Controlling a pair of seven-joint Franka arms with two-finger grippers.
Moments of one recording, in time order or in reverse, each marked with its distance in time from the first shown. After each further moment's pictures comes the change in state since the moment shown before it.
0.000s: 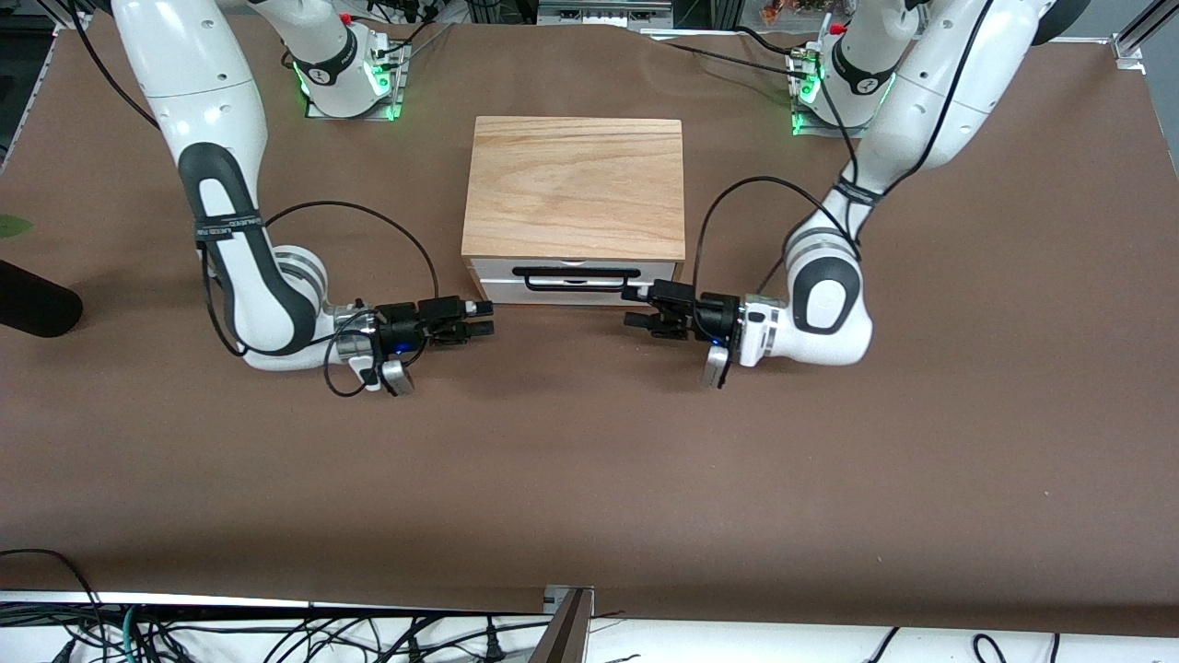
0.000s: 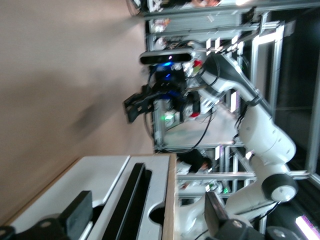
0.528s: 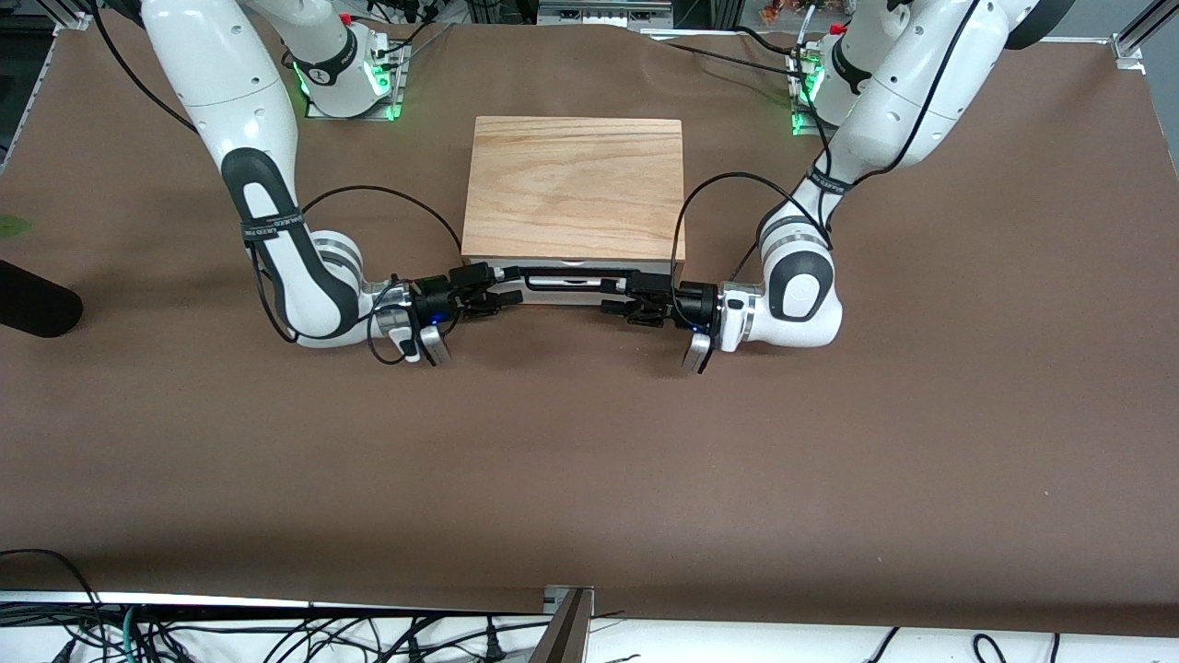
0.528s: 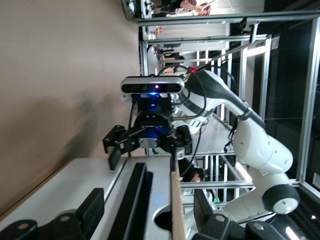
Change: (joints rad) left arm -0.026 0.009 0.013 -0.028 -0.026 0.003 0.030; right arm 0.027 0.000 0.059 -0.117 0.063 -0.018 -0.153
